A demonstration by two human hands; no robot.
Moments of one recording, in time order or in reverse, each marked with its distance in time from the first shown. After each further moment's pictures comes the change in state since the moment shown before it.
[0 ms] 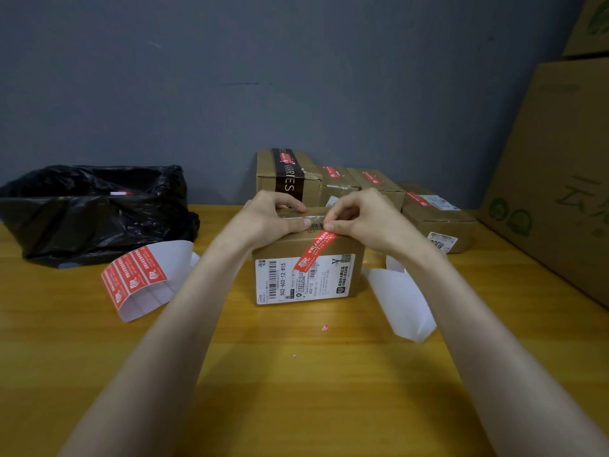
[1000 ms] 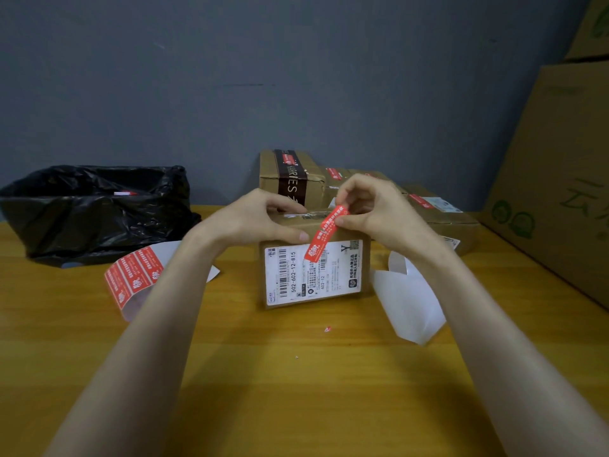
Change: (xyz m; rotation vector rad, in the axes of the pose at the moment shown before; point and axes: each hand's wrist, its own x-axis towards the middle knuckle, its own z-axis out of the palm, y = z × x) left_hand -0.018 0.004 -0.027 0.024 -0.205 0.082; right_hand -0.005 -0.002 -0.010 0.204 0.063 -0.117
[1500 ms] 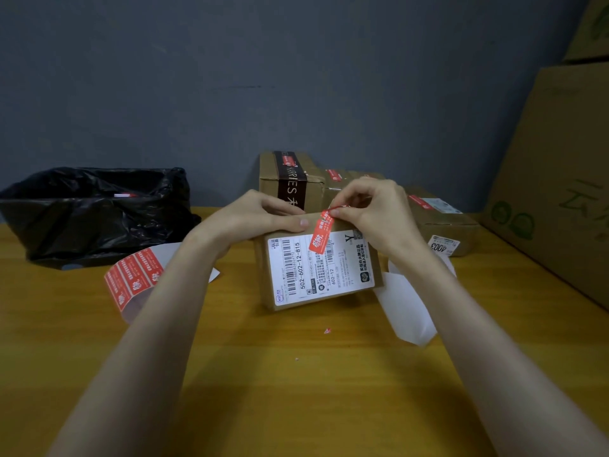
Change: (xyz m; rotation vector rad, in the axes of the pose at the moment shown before) left_hand -0.002 0.001 -0.001 -0.174 0.017 -0.090; right_hand 0.000 -0.003 0.013 -0.090 0.248 0.010
